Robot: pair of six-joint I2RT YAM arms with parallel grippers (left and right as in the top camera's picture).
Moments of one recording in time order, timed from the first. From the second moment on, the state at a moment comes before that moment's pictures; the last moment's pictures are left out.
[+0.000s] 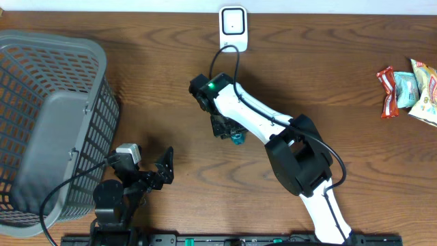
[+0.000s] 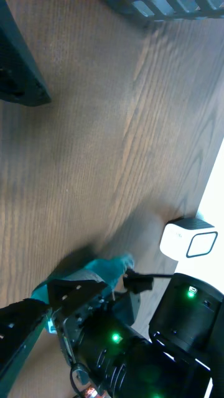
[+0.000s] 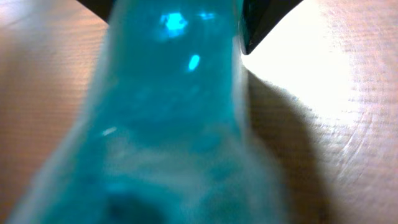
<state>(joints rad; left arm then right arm) -0.03 0.16 0.11 -0.27 0.28 -0.36 0.73 2.29 1.83 -1.28 0.19 0.54</state>
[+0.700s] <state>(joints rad) -0.03 0.16 0.11 -0.27 0.28 -0.36 0.70 2.29 1.83 -1.23 0.04 -0.12</state>
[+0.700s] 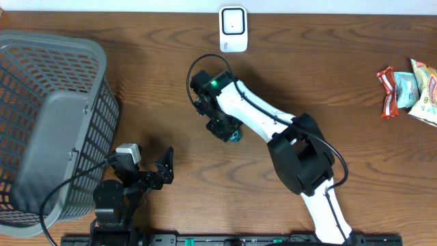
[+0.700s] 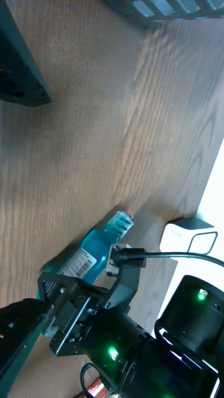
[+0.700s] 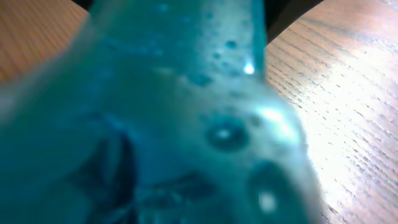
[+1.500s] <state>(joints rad) -0.03 0.16 0.11 -0.27 0.28 -0.36 0.60 2.29 1.84 -1.23 -0.10 -0.18</state>
